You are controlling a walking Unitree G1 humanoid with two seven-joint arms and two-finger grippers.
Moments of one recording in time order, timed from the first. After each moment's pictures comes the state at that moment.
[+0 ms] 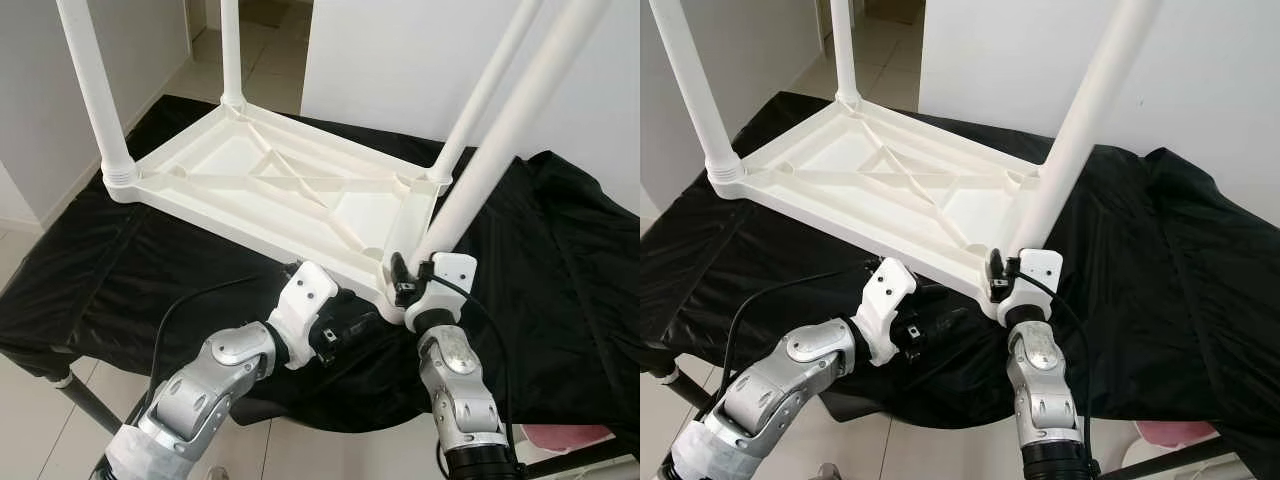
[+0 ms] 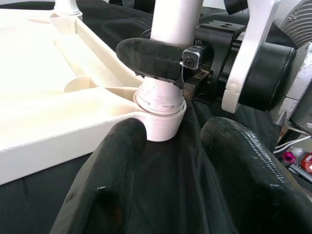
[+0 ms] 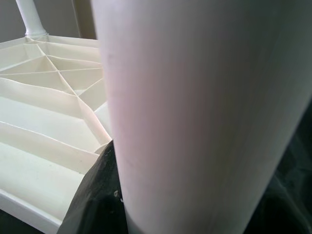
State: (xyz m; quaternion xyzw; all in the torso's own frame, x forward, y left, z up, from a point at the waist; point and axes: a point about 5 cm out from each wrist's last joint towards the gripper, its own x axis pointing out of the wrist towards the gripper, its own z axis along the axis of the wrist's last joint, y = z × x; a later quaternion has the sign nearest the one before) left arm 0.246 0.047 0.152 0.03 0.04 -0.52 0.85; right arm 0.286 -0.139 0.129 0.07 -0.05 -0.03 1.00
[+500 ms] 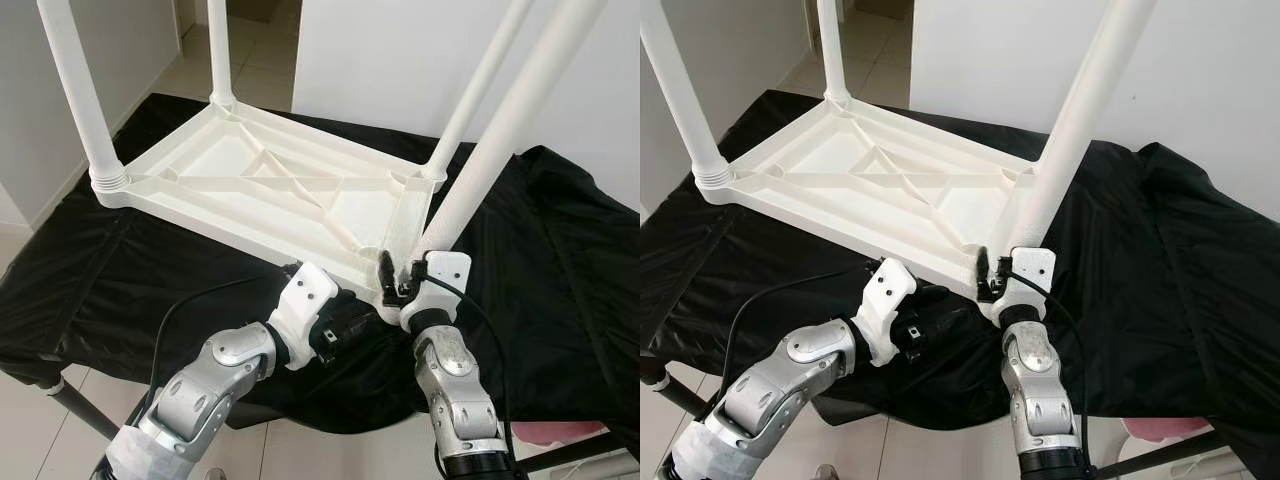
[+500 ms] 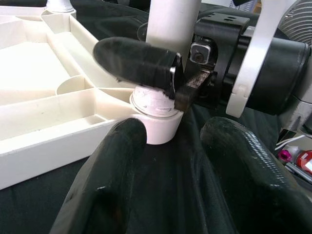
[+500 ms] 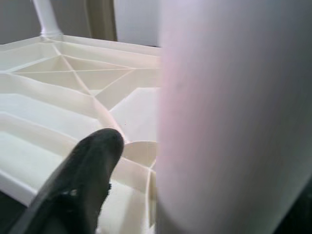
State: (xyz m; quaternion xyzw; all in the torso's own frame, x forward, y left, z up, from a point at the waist) left arm 0.245 0.047 0.151 0.03 0.04 -0.52 0.85; right arm 0.281 -0.125 0.136 0.06 -0.06 0.02 1.00
